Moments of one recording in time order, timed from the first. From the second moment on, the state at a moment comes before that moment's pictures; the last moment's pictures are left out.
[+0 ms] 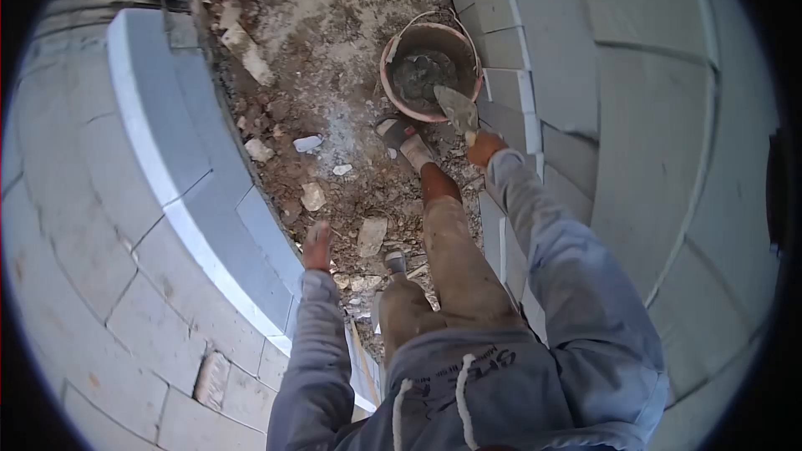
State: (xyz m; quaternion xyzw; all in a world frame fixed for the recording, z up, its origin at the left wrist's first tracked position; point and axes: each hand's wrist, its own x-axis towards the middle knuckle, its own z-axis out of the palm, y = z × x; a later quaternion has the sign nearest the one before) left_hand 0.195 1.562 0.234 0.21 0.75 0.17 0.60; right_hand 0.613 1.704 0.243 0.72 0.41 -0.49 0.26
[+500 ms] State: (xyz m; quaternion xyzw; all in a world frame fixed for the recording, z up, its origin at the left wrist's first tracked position) left_hand 0.412 1.878 -0.022 0.34 0.59 0.16 0.72; right_hand 0.619 1.806 0.053 0.71 0.45 -0.44 0.31
